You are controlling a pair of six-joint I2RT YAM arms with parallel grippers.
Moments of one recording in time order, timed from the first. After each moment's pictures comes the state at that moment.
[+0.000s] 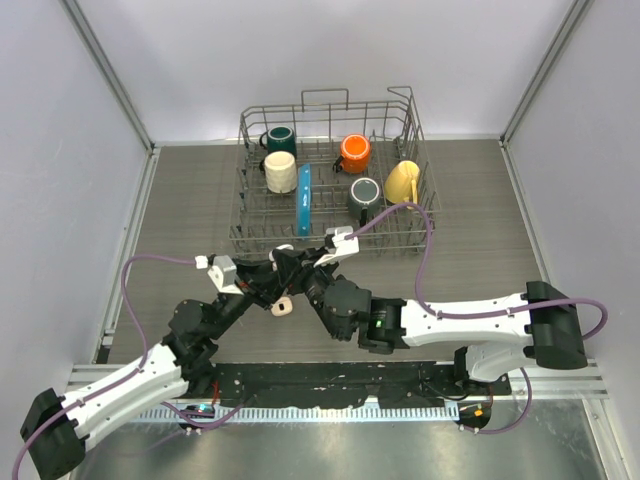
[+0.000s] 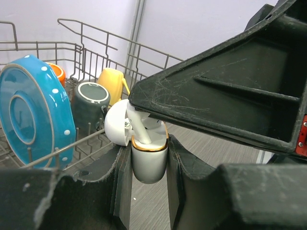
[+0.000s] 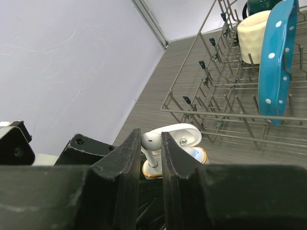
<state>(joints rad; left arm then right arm) -0.84 0.53 0.15 0.74 0.01 -0.27 1.42 1.39 0.96 0.50 0.92 0.53</state>
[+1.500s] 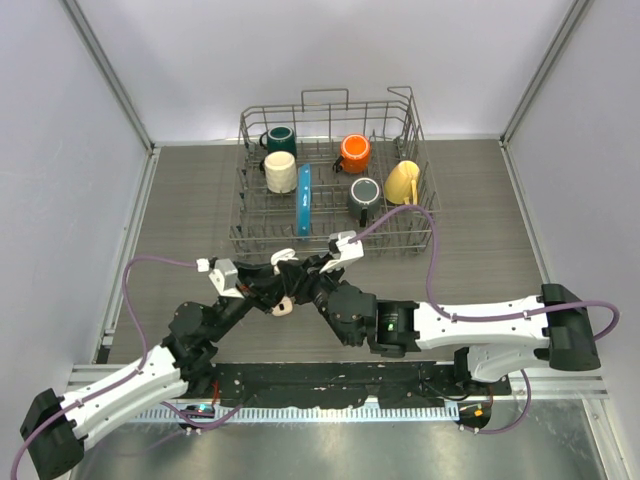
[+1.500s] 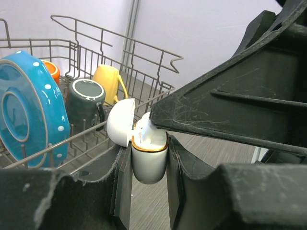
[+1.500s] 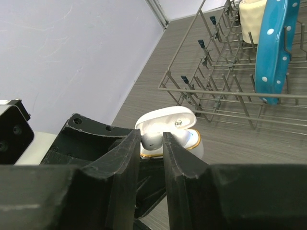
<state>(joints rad) -0.86 0.50 0.13 0.73 0.00 -0.26 1.45 1.32 0.93 0.35 0.89 0.62</state>
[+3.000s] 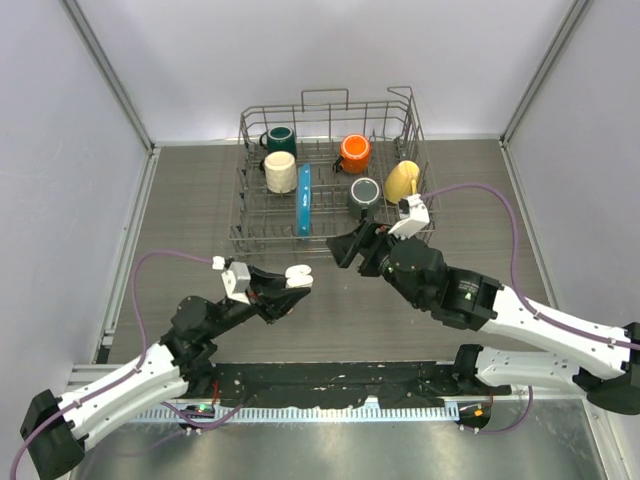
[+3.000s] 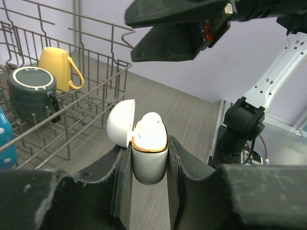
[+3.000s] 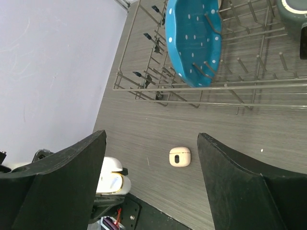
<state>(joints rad) -0.85 0.52 0.18 0.62 0.25 -0.27 1.13 0.95 0.95 -0.26 0.57 0.88</state>
